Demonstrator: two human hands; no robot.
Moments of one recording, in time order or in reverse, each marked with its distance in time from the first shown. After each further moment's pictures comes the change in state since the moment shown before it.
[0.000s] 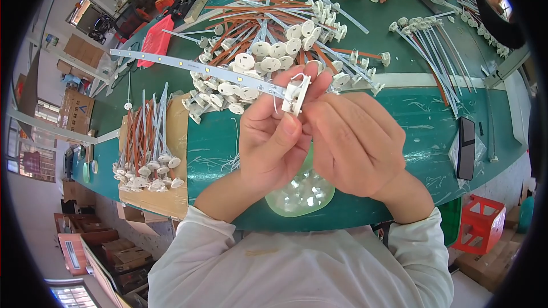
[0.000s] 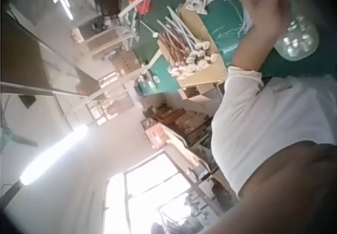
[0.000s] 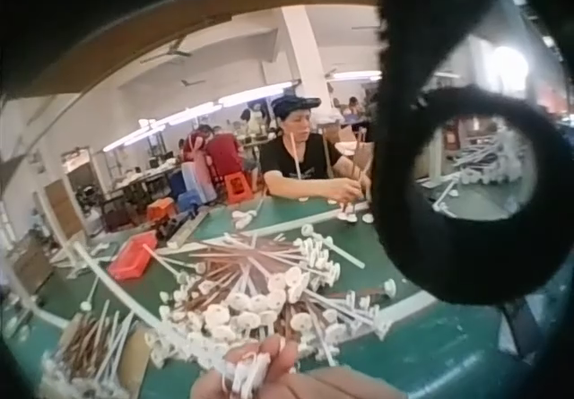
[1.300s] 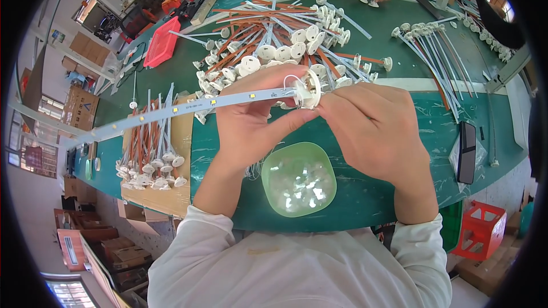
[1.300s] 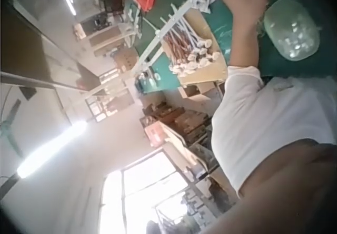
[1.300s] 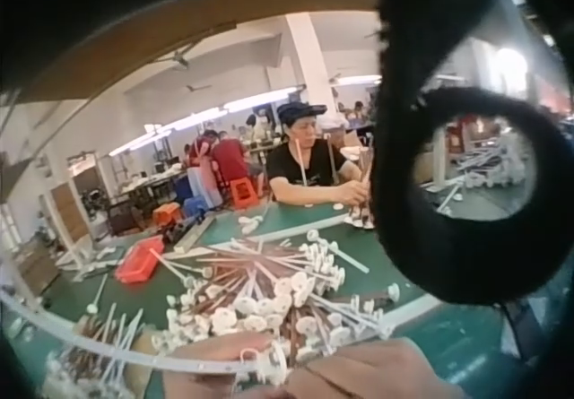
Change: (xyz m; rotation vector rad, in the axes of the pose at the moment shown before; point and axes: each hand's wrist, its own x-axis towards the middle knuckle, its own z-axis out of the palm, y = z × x) left_hand 0.023 0.024 -0.030 0.753 -0.067 0.230; right_hand 0.018 0.016 -0.033 0.001 -0.469 0.088
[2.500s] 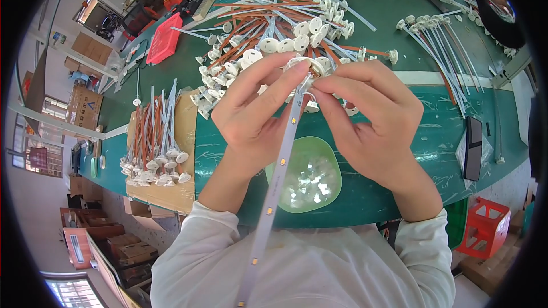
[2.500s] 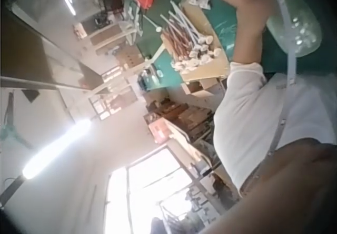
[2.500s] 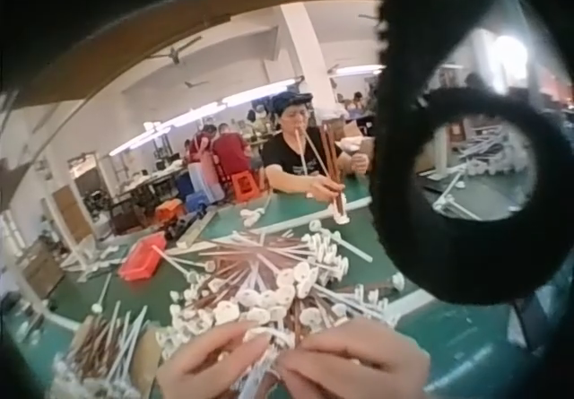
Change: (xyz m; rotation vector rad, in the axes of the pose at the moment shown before) left_hand 0.004 0.012 0.008 0.794 0.069 0.396; right_hand 0.000 -0.006 0.029 0.277 0.383 0.205
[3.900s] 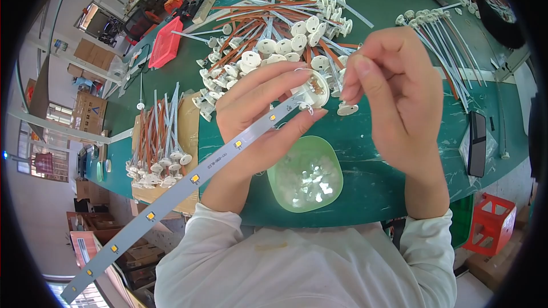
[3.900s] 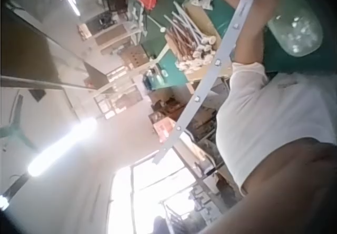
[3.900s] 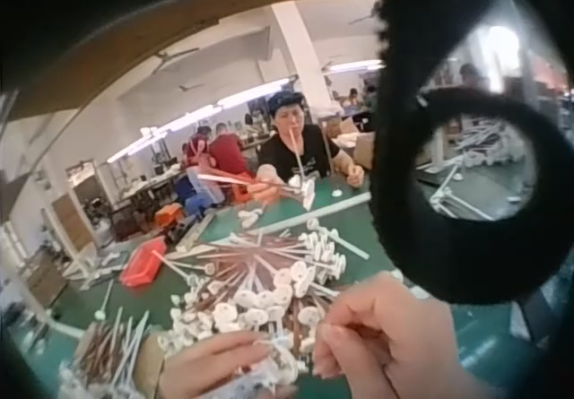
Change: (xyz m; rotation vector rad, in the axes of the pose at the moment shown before) left_hand 0.002 0.004 -0.002 -0.280 -0.114 -0.169; right_hand 0.015 -0.004 -0.029 0.414 -0.133 0.369
